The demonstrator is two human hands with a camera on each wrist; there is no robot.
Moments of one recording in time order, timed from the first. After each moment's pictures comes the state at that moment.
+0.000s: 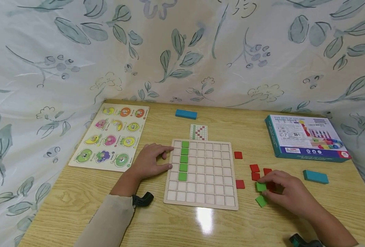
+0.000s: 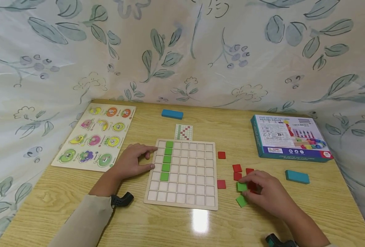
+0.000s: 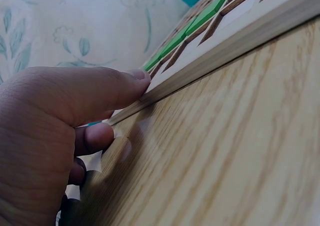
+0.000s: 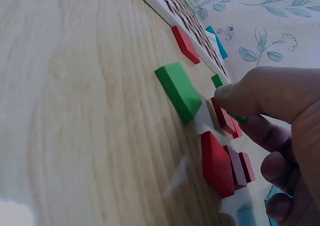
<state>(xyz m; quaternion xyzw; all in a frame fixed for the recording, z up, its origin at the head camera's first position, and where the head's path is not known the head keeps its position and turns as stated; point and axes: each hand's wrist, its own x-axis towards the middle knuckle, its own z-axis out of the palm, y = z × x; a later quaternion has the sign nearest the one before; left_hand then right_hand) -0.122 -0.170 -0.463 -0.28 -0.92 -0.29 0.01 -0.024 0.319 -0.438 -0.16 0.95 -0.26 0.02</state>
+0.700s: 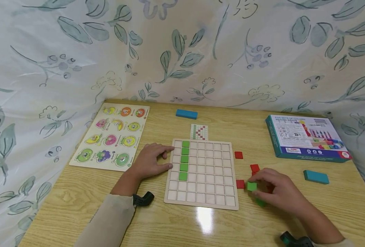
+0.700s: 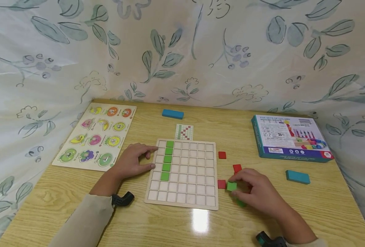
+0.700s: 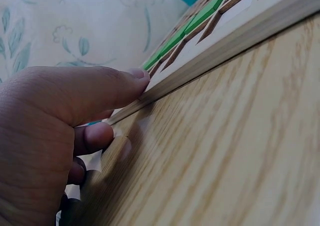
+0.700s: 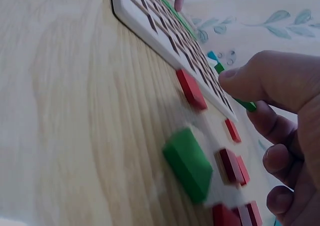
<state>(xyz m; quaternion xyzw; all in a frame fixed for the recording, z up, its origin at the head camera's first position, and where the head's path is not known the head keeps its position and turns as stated) -0.123 -0.171 -0.465 -0.28 -0.92 -0.29 0.01 -0.026 0.291 -0.435 -0.23 0.91 -0.34 -0.01</state>
